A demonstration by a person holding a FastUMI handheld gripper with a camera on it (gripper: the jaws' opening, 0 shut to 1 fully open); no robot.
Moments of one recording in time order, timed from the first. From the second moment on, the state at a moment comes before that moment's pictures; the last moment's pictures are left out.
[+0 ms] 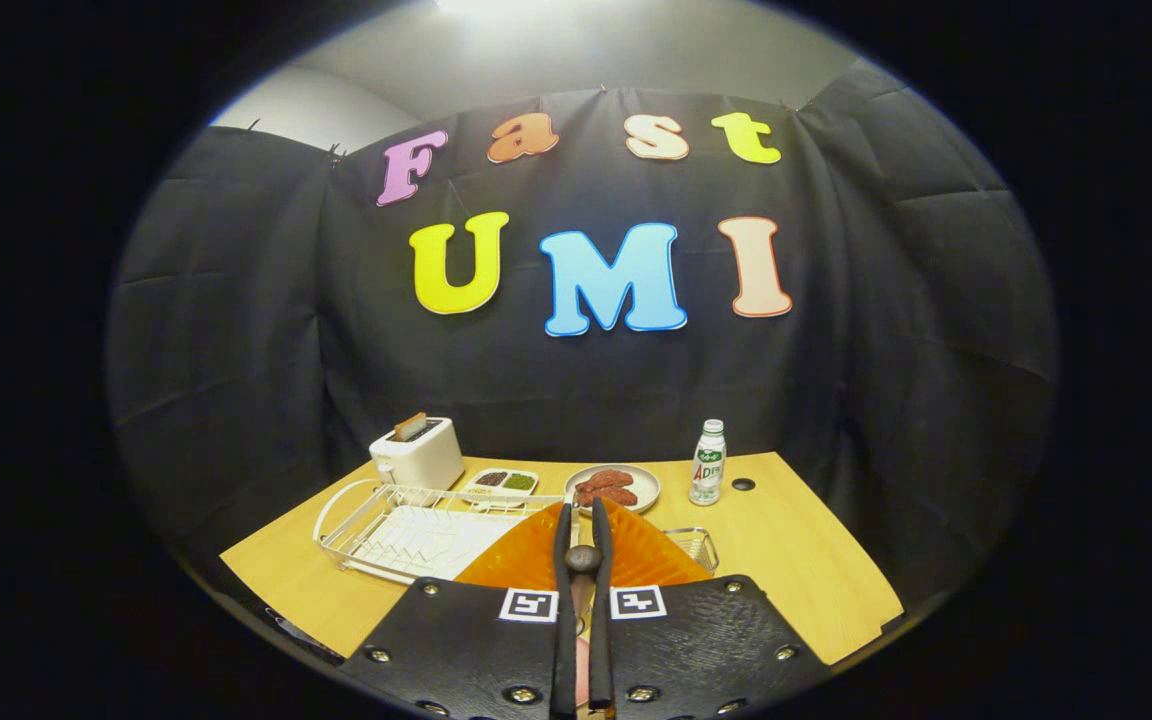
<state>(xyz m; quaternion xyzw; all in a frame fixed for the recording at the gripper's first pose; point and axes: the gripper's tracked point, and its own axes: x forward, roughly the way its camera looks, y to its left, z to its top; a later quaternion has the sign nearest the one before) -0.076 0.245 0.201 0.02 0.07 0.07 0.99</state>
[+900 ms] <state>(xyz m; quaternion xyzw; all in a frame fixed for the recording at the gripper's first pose) -0.066 0.326 0.117 0.00 0.15 0.13 0.98</state>
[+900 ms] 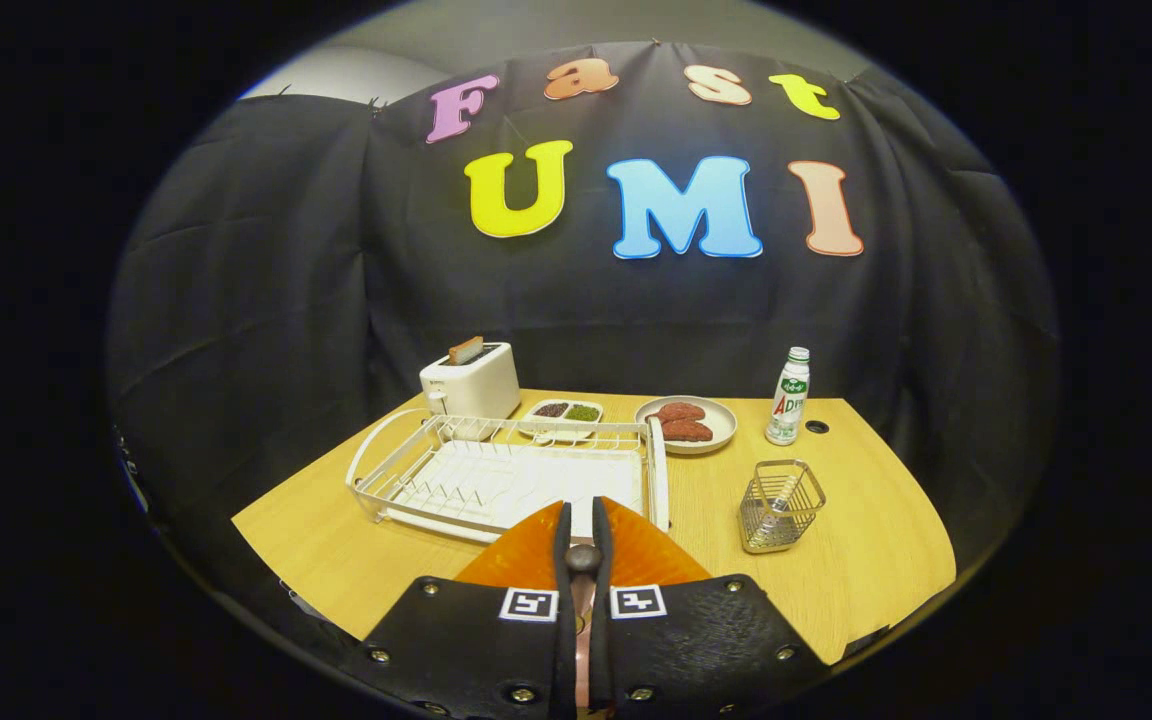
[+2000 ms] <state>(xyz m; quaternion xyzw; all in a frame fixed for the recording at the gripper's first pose) -0.039 0.326 0.127 -0.01 0.15 0.16 0.98</state>
